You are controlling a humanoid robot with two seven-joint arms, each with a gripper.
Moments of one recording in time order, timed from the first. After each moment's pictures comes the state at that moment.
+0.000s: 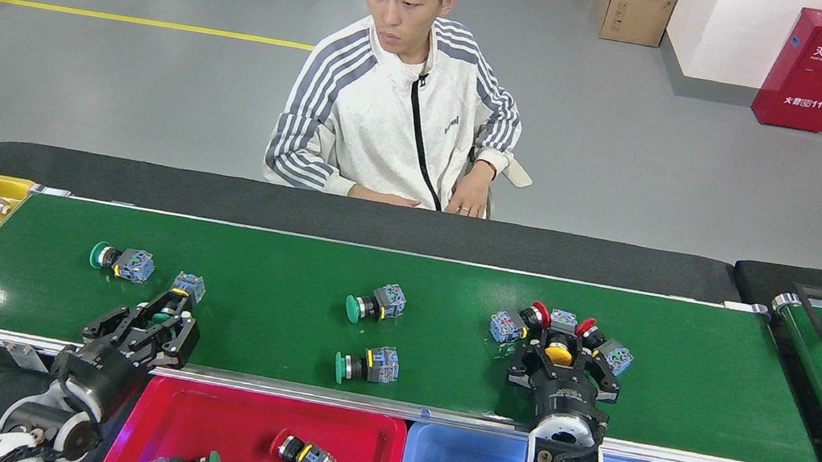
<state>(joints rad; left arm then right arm) 0.12 0.24 0.25 -1.54 -1.22 -0.73 -0.16 -0.32 0.08 0.26 -1.18 1.44 0.31 0.14</state>
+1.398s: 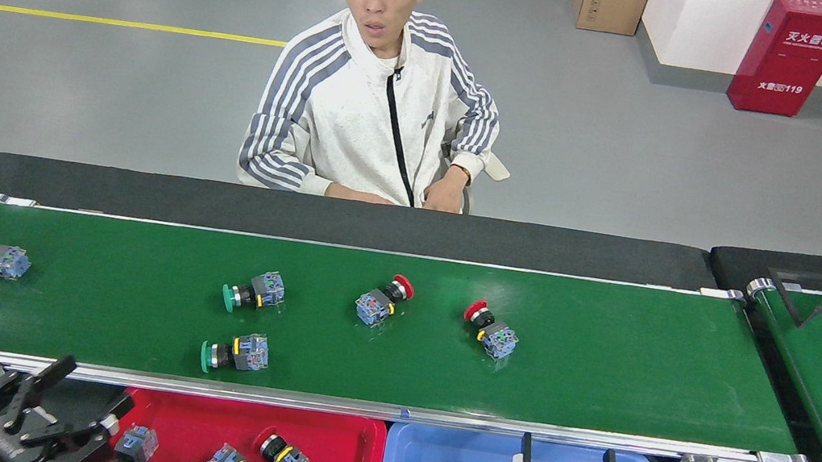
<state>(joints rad) 0.00 0.23 0.26 -1.52 -1.29 -0.78 -0.14 0.16 0.04 0.28 -1.62 1.45 0.37 -0.17</state>
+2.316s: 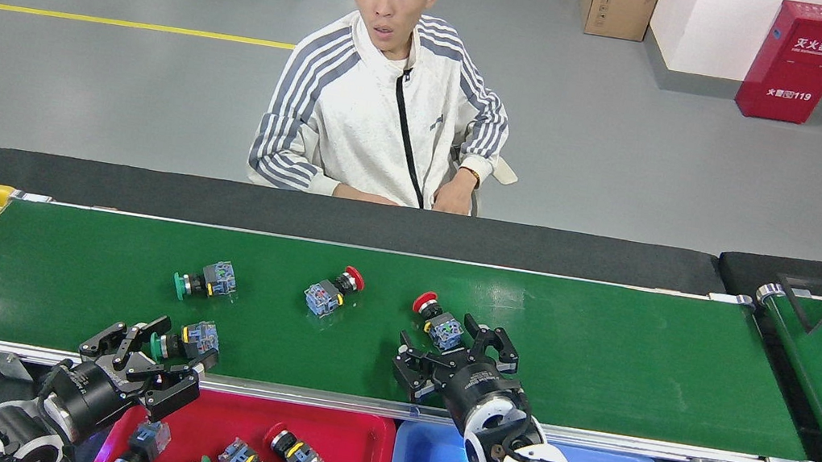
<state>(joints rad) -0.23 0.22 0.13 -1.11 -1.38 -0.78 -0.14 -0.50 0.16 0.39 -0.92 1.38 -0.06 0.14</state>
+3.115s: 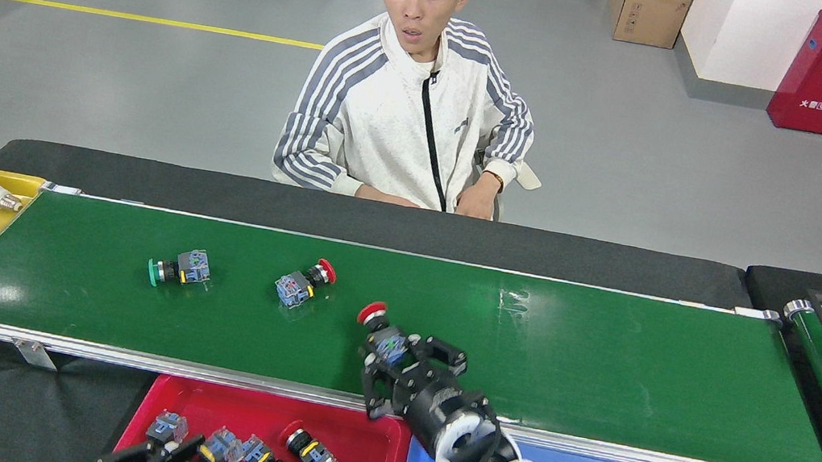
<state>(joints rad) 0.27 0.13 0.17 -1.65 -1.32 -0.78 -0.13 -0.19 0.00 0.59 -1.41 1.35 -0.35 0.13</state>
